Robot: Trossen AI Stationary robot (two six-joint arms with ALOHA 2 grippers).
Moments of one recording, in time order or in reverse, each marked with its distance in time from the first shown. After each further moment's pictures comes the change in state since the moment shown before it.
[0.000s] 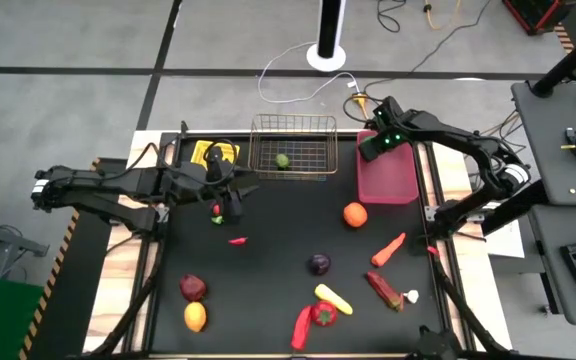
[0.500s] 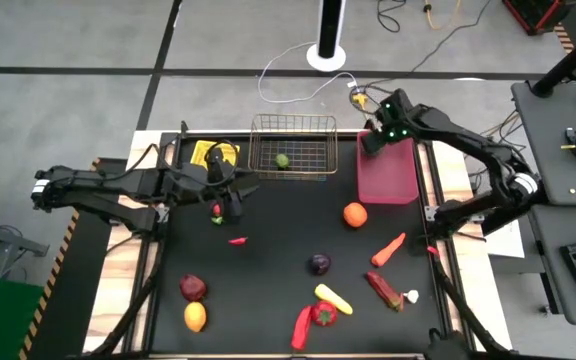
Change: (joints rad) left arm 0.000 0.000 -0.024 0.000 0.000 -0.024; right arm 0.001 -0.114 0.053 -0.012 0.001 0.032
